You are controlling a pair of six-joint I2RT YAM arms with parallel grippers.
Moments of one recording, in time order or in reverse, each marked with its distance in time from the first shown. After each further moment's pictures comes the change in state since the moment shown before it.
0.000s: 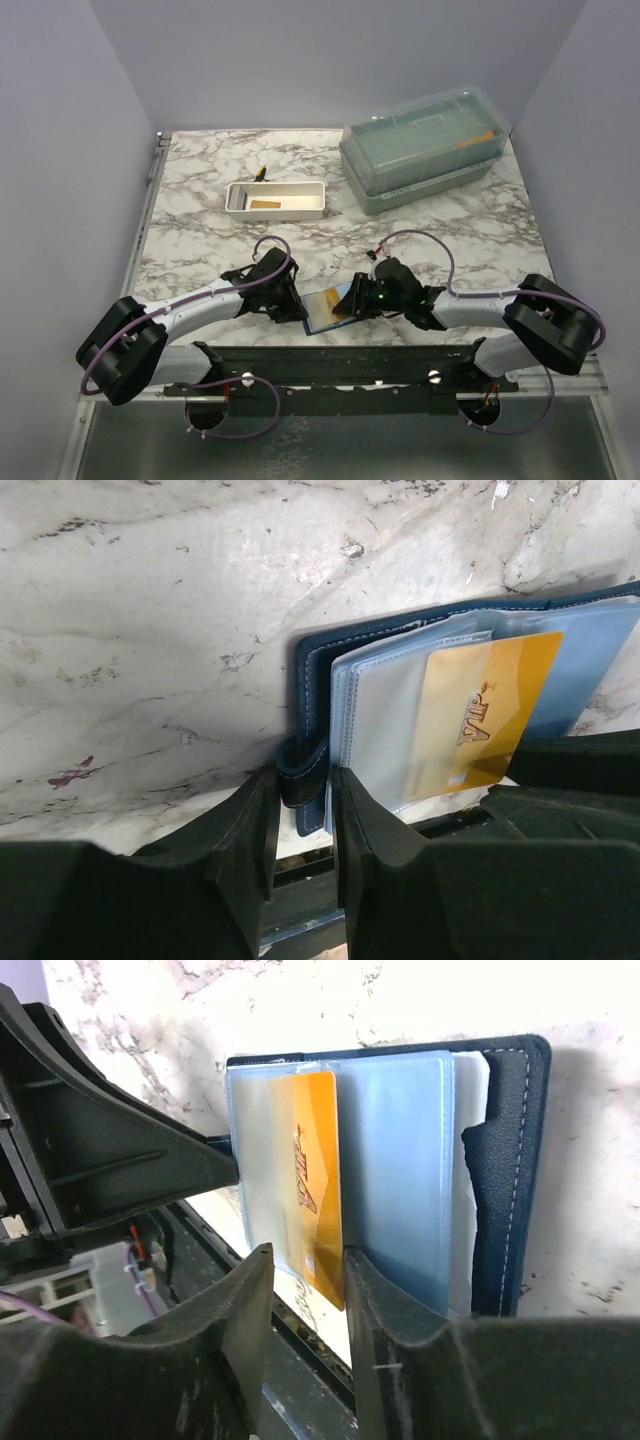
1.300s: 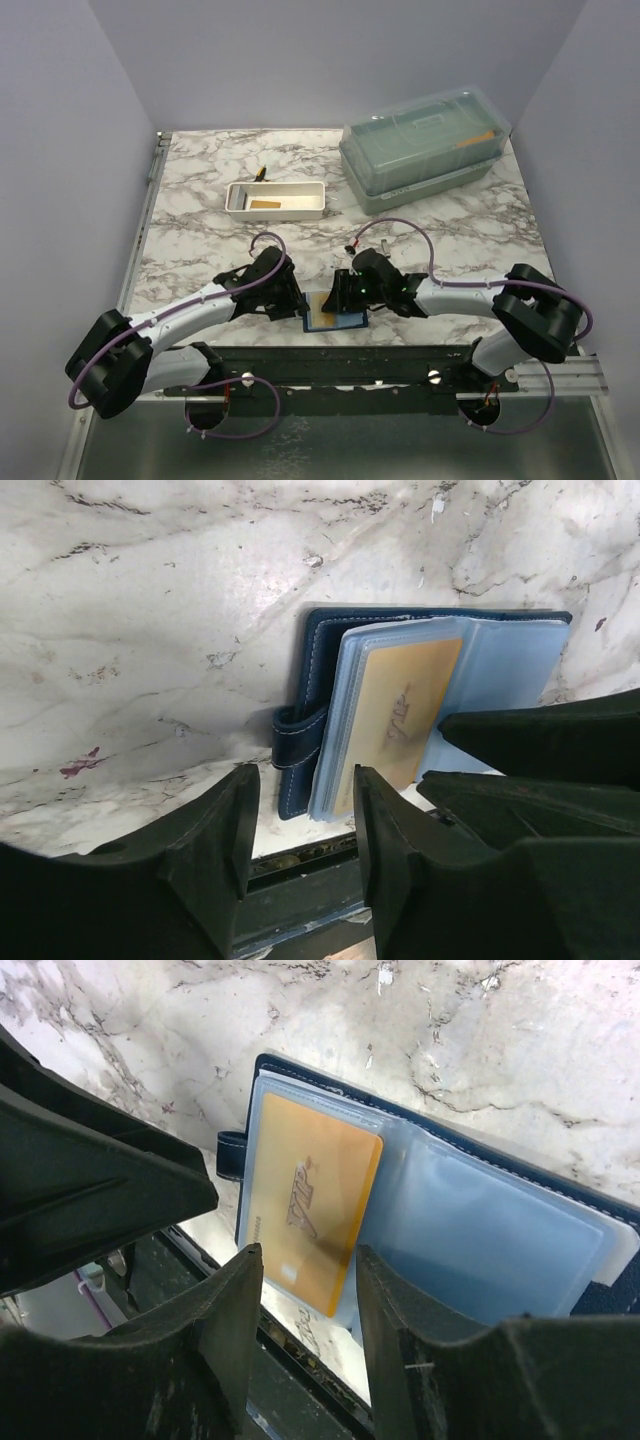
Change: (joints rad) left arm -0.003 -0.081 0.000 -0.016 -0.044 0.029; right arm 0.061 0.068 0.230 -0.283 0.061 -0.161
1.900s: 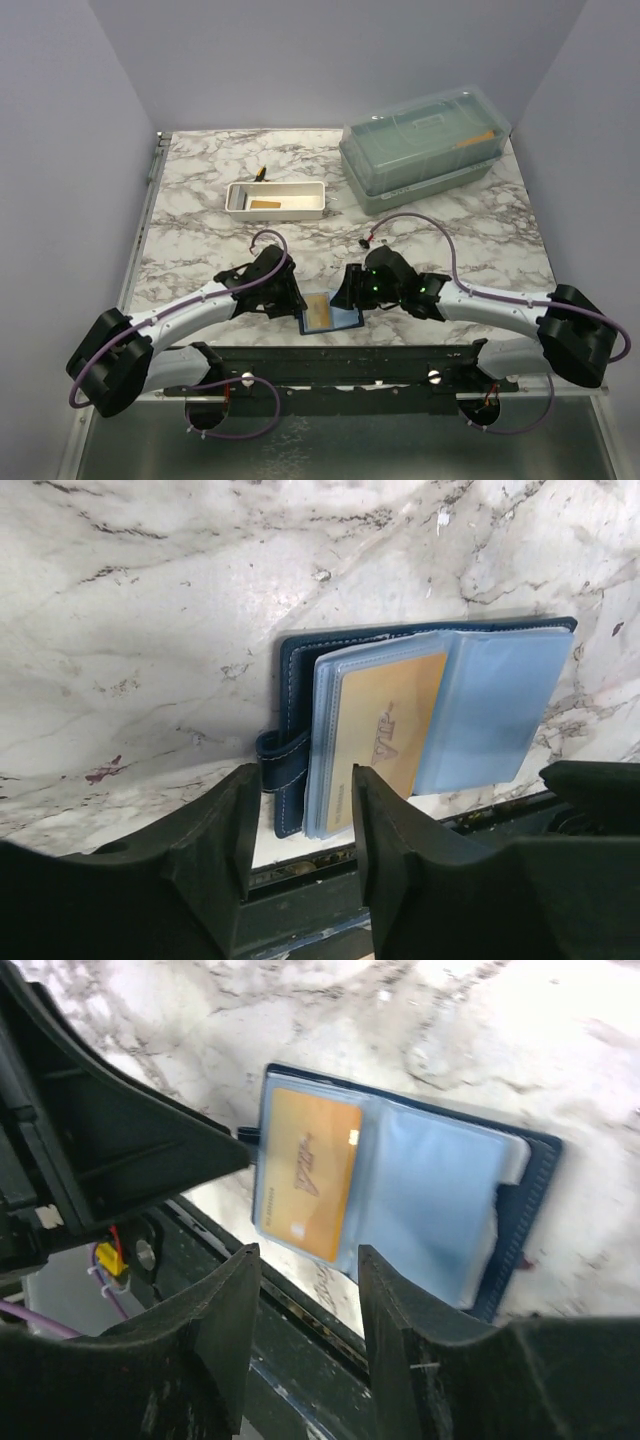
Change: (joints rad) left arm 0.000 -0.002 0.013 -0.022 -0.031 0.049; right arm 0.001 -0.173 0.000 -0.119 0.053 0.012
